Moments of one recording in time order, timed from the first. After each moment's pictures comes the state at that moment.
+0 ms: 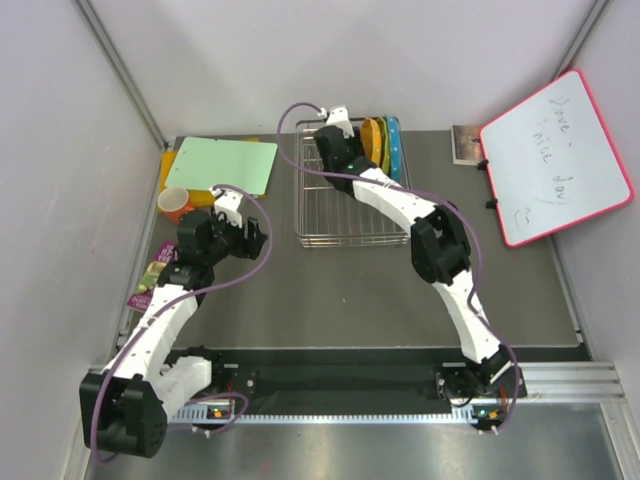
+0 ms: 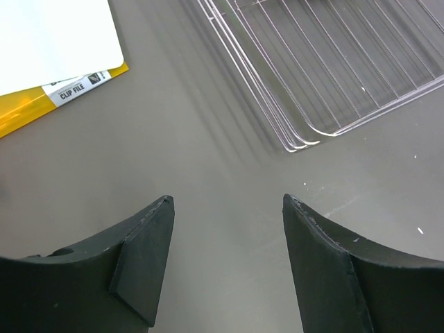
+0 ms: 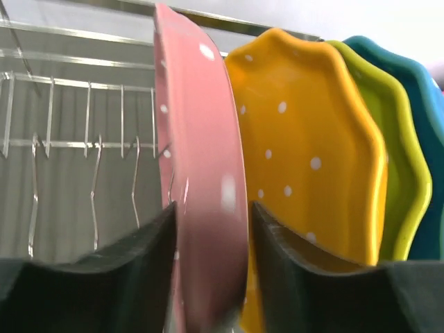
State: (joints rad) left arm -0.13 0.97 0.64 -0.08 0.34 0.05; right arm 0.65 2.37 2.13 -0.27 0.79 0.03
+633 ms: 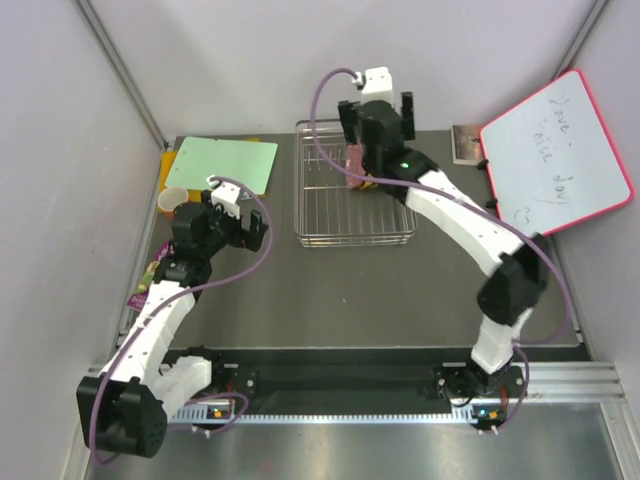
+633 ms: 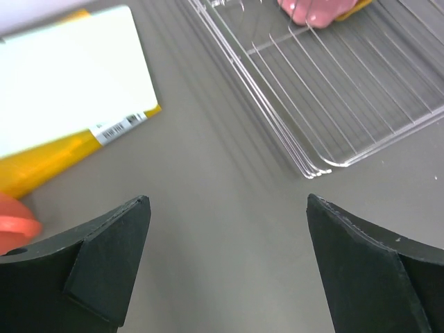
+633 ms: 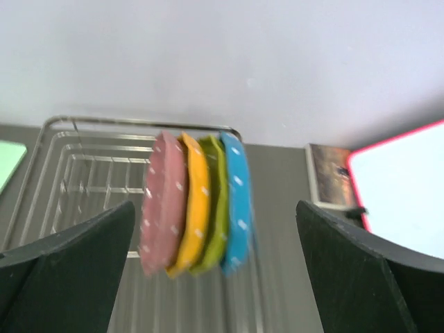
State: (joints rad) left arm -0.13 0.98 0.71 -0.07 0.31 0.12; right arm 0.68 1.84 1.83 -0.16 0.75 -0.08
